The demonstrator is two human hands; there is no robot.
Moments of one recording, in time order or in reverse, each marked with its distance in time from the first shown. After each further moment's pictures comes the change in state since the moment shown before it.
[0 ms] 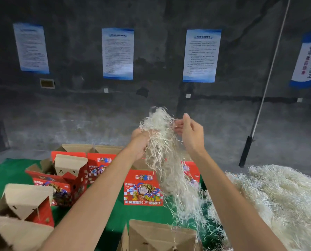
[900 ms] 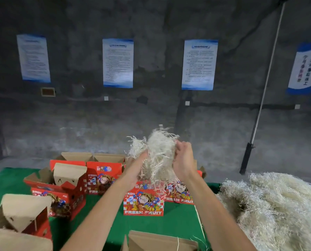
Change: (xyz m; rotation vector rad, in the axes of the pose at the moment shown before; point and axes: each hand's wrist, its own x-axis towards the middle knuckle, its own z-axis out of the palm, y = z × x) left_hand -0.018 -0.057 -0.035 0.007 -0.179 -0.177; right_hand -0.035 0.013 0.020 0.571 -0.127 0.465
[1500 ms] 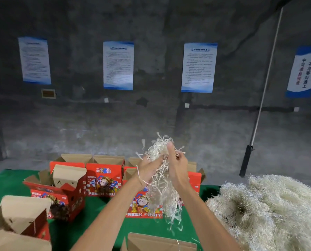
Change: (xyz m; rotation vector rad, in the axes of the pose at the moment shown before) left_hand -0.006 0.007 0.041 0.025 -0.017 0.216; right_hand -0.004 0.036 -0.009 -0.582 0.194 -0.367
